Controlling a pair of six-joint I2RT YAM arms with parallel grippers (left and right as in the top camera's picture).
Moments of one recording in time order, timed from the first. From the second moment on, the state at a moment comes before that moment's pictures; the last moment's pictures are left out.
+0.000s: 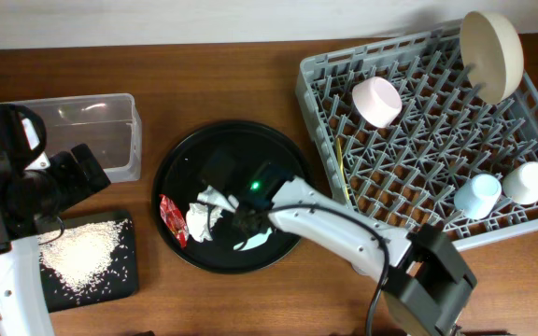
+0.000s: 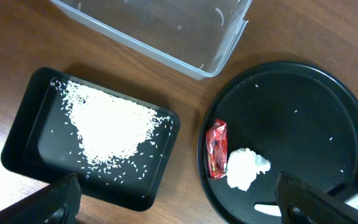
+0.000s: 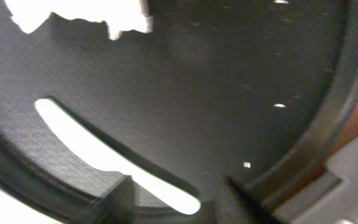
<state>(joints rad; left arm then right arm) 0.26 1.29 1.67 -1.46 -0.05 -0.26 0.87 1.91 1.53 -0.96 0.19 -0.41</state>
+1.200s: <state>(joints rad) 0.26 1.29 1.67 -1.46 -0.05 -0.26 0.79 1.94 1.21 -0.67 -0.19 -0.84</state>
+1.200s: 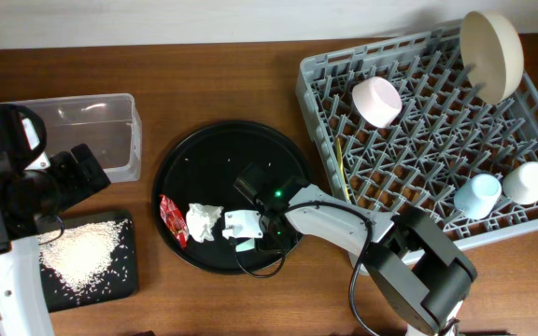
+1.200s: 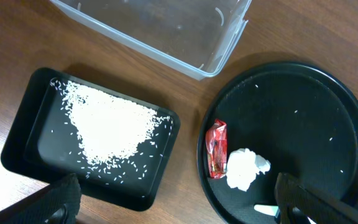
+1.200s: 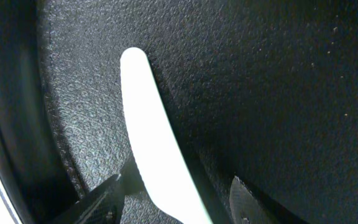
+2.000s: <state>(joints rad) 0.26 1.29 1.67 -1.46 -0.05 -0.26 0.80 1.92 1.24 -0.68 -0.11 -0.78</state>
